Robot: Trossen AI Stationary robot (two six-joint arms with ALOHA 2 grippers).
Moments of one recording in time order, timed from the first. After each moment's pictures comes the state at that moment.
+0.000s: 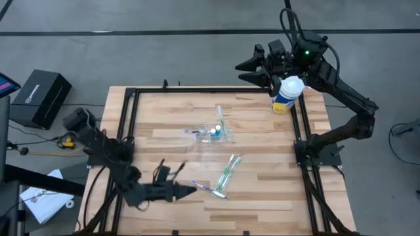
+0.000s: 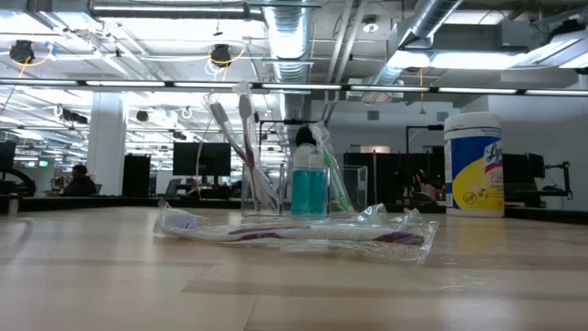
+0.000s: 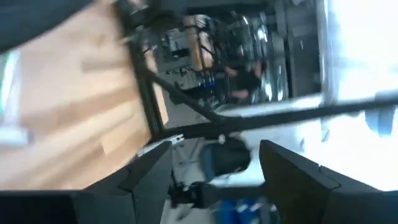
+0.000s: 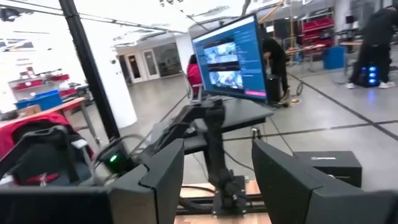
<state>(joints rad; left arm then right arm) -0.81 1.46 0.95 0.36 -0.91 -1.50 -0.46 1.34 1.70 -0.27 -0.64 0.24</state>
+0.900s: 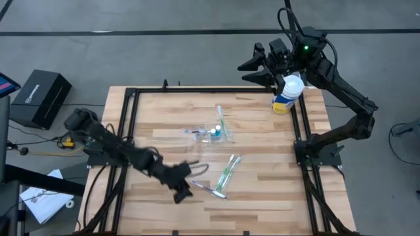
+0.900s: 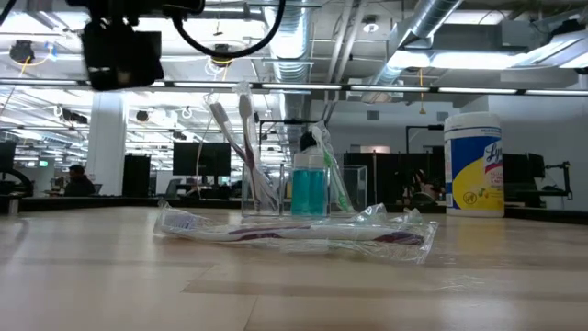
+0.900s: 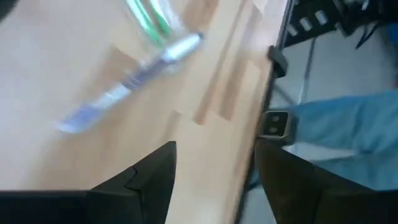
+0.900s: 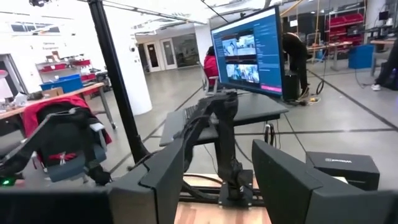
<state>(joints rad) -0.50 1.48 0.91 -0.20 -0.04 -1.04 -0.54 1.35 1.70 -0.28 -0.81 0.19</state>
